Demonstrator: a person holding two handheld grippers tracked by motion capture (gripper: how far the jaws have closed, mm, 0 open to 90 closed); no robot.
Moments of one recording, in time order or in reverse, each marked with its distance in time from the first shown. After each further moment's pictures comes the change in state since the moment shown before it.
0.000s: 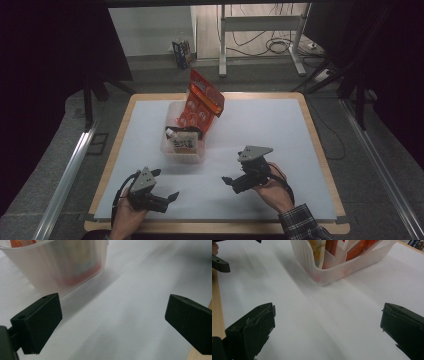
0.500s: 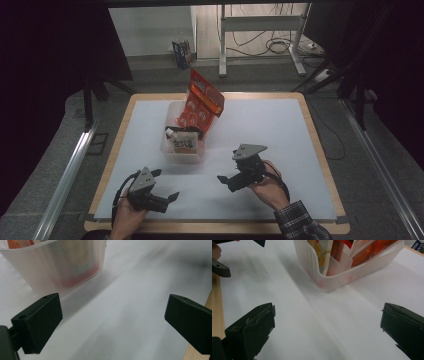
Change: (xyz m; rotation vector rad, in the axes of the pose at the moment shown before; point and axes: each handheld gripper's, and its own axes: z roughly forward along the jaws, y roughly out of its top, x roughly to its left) left arm 0.000 0.000 0.000 -0.014 -0.017 -0.012; right arm 0.002 0.010 0.009 -0.001 0.015 -0.021
